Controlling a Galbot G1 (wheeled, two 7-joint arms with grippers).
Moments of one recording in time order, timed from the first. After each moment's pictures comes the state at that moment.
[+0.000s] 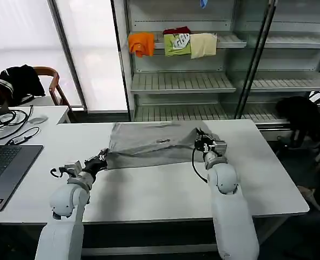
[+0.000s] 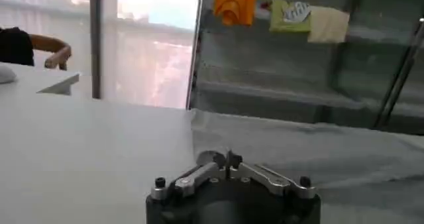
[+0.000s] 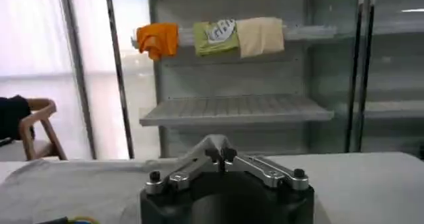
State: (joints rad) left arm 0.90 -1.40 -0.60 -1.67 -0.26 0.58 0.11; right arm -0.69 1.58 0.49 1.50 -0.01 -0.44 -0.05
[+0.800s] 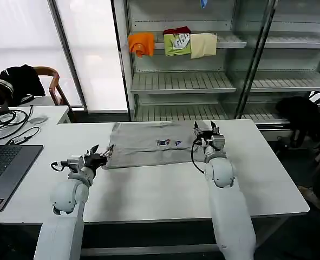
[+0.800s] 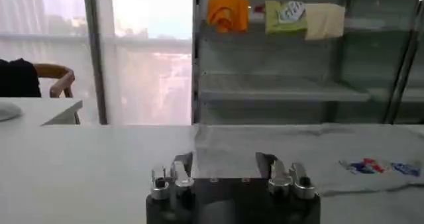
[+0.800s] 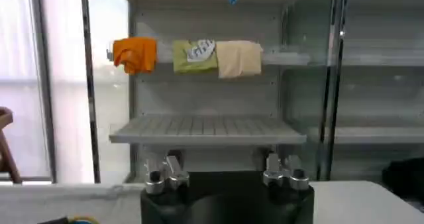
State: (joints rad) left arm 0.91 -1.38 -0.58 -1.69 -0.16 0.58 0.13; right arm -0.74 1.54 0.48 1.56 -0.05 -0.47 -0.01
